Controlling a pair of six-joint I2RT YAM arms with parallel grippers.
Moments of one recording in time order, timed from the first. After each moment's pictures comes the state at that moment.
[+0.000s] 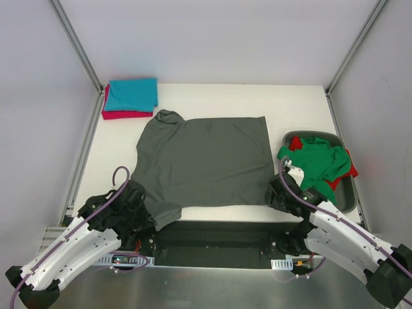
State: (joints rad) left arm -0.71 0.44 0.54 -1.28 0.07 -1.31; right arm 0.69 0.72 0.44 -0.87 0.35 0.86
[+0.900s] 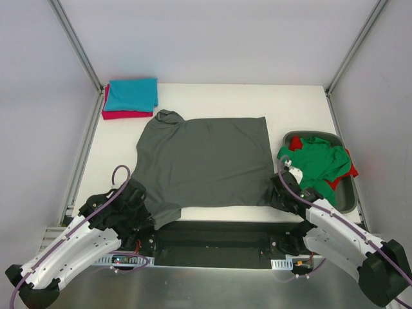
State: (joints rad) left arm -0.71 0.46 0.55 -1.28 0.04 -1.31; right arm 0.57 0.83 0.38 -0.69 0.27 0.80
